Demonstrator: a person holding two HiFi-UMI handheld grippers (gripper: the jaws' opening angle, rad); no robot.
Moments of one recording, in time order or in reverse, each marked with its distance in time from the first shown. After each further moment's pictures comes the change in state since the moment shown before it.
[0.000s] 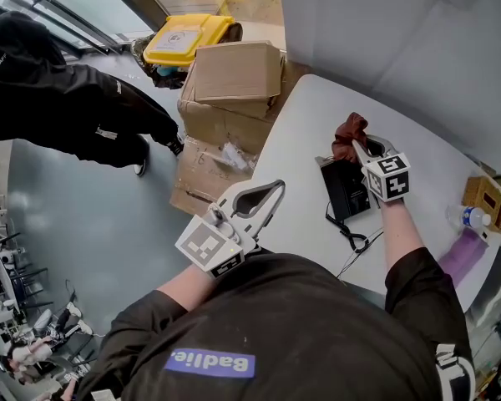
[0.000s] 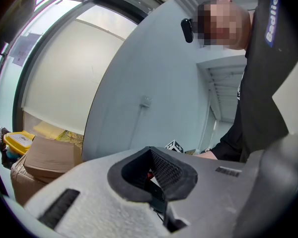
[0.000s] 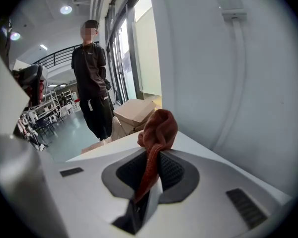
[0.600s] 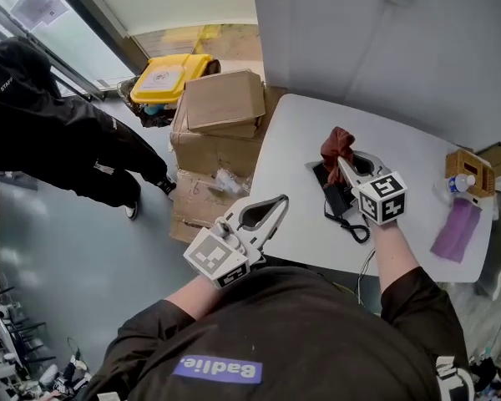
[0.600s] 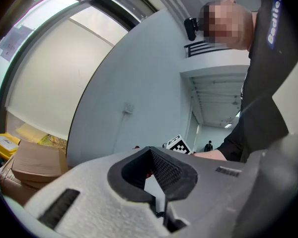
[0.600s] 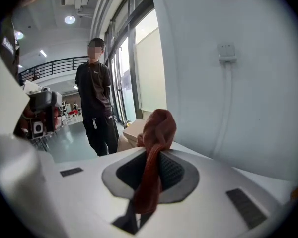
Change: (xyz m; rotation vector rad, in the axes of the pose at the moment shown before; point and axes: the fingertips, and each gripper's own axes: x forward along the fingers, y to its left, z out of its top) left arm -0.046 -0.042 0.006 0.051 -0.068 -0.186; right arm -0.096 0.088 0.045 0.053 -0.187 -0.081
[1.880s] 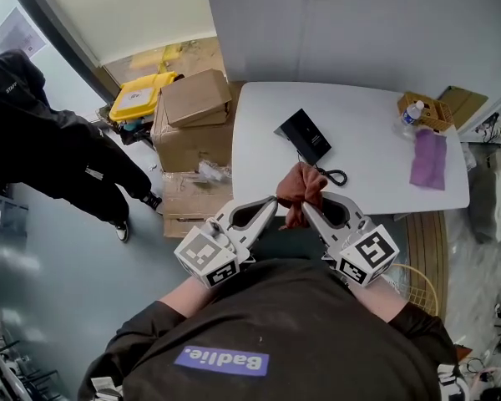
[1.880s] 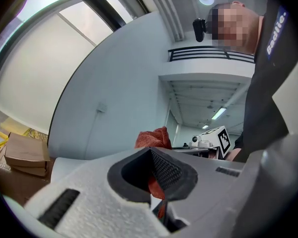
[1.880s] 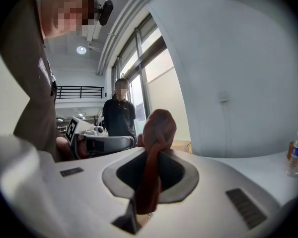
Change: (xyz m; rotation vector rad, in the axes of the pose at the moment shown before) left arm -0.105 -0.151 -0.009 0.007 0.023 -0.227; right arm -0.222 0.264 0.010 0.083 -0.380 0.015
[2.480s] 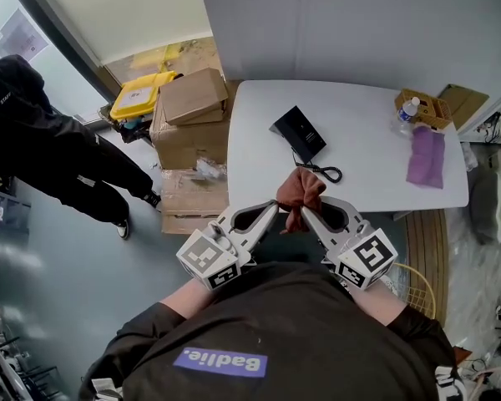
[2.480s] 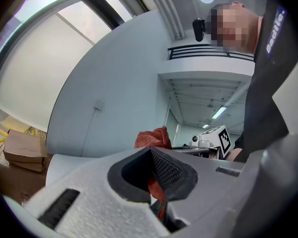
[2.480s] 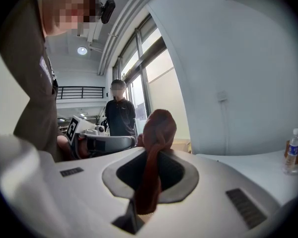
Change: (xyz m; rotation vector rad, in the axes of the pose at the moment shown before) left arm 0.013 -0.028 -0.012 -0.010 0.010 0.015; right arm -0.031 -0.002 -0.009 0.001 0.007 0.019
